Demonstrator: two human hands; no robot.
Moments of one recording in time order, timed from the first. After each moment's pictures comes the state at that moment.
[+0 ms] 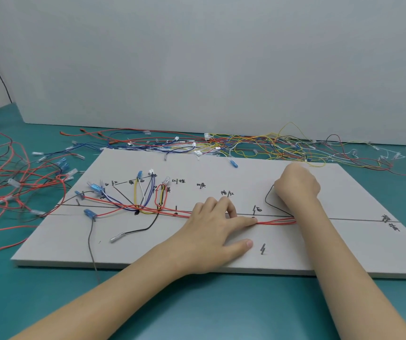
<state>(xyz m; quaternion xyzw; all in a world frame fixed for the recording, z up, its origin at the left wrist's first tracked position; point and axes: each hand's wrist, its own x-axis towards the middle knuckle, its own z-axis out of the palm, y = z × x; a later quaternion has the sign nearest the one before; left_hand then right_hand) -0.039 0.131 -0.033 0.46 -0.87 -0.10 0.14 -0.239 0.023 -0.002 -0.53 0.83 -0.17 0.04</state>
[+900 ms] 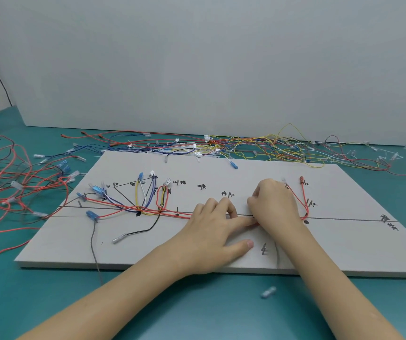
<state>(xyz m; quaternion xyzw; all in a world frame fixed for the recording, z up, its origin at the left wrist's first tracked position) -0.039 0.131 -0.032 0.46 -0.87 -0.09 0.14 -0.195 0.075 -0.013 -0.66 0.73 -0.18 0.02</state>
